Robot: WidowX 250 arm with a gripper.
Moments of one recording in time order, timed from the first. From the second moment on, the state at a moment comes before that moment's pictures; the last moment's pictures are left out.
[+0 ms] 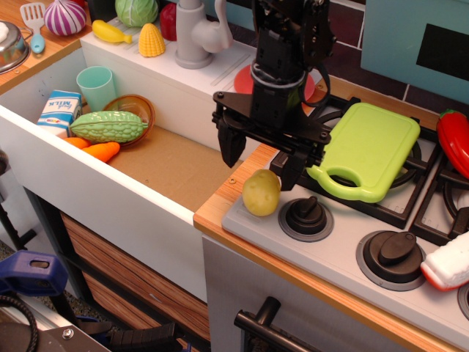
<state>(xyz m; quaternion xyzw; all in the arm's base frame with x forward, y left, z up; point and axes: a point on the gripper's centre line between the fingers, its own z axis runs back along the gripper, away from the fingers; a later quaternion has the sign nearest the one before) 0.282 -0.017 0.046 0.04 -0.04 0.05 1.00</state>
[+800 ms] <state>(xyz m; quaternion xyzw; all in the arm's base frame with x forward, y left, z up) 0.272 -0.015 0.020 0.03 -0.05 0.07 1.00</state>
